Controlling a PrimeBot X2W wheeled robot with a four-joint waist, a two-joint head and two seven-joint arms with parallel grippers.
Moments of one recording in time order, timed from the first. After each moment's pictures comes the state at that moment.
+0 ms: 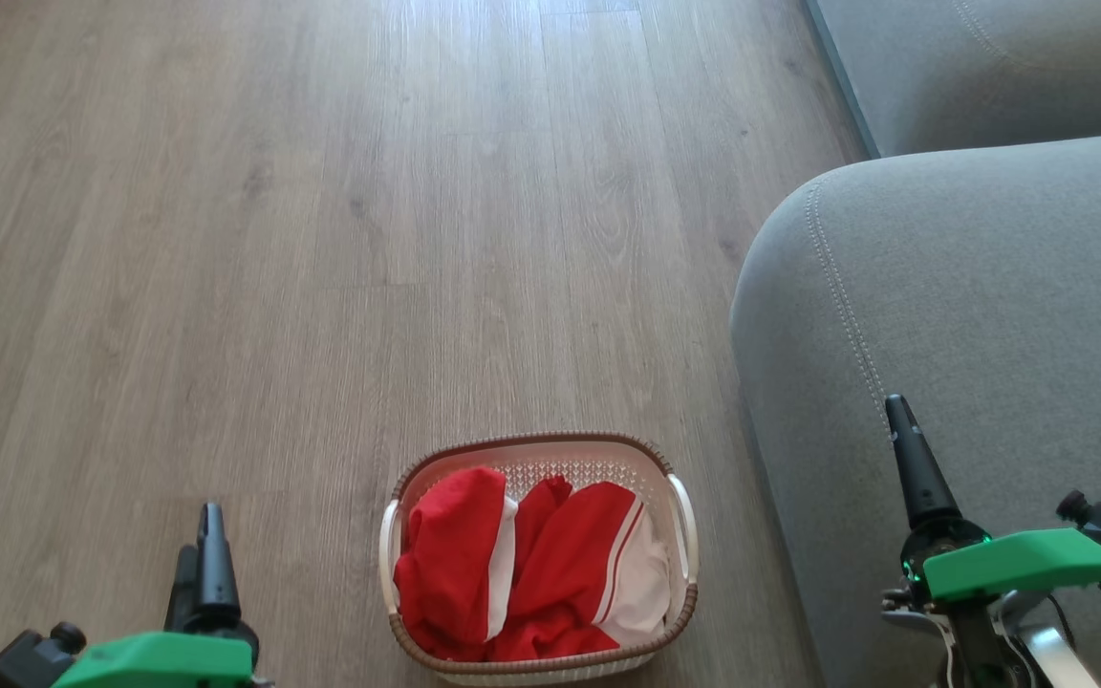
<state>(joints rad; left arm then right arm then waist) 0.02 0.03 -0.02 0.17 -1.08 0.02 -0.03 -0.03 -0.22 0.24 0.21 1.34 0.13 -0.23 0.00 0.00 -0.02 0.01</state>
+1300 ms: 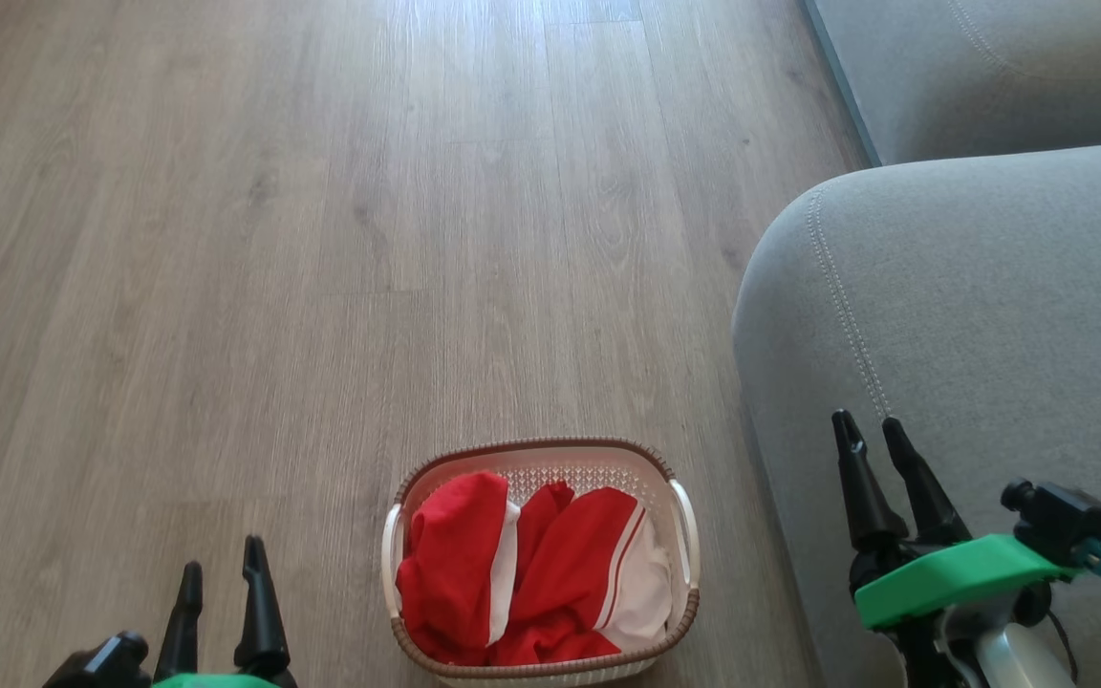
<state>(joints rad) 0.08 0.03 -0.08 0.18 -0.55 0.05 -0.14 -0.03 -0.14 0.17 0.25 0.74 0.13 -0.24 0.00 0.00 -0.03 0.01</state>
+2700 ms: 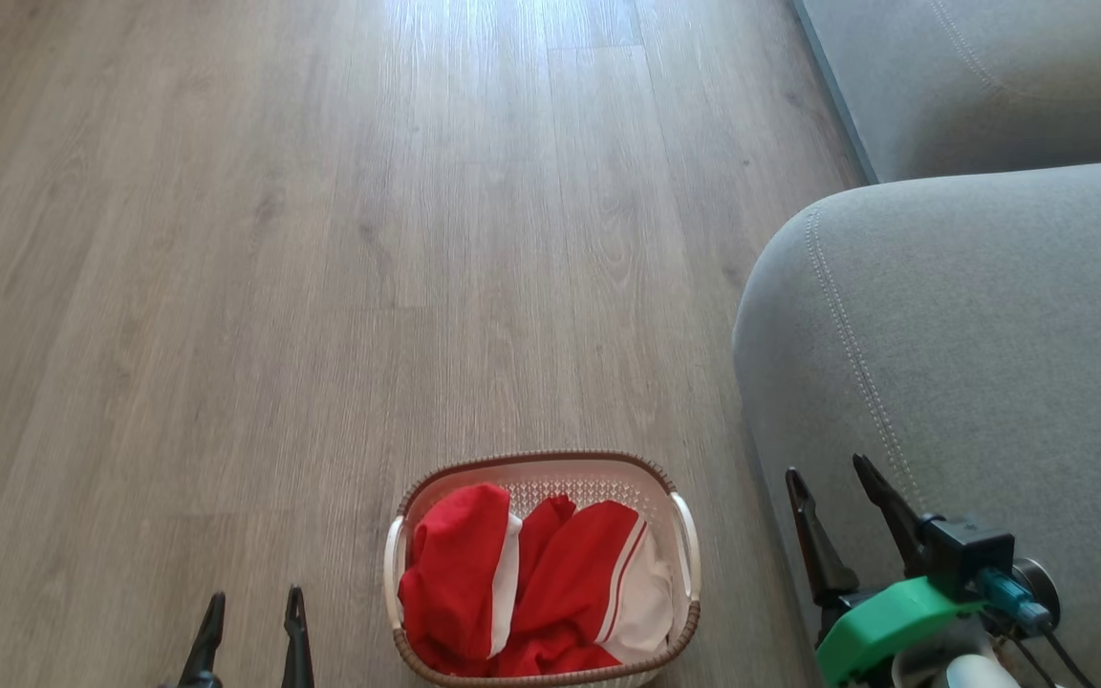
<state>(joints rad) 0.12 0.04 -0.10 0.27 -0.12 0.08 -0.25 0.01 -0.05 0.10 0.30 0.15 0.13 -0.25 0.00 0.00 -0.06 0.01</state>
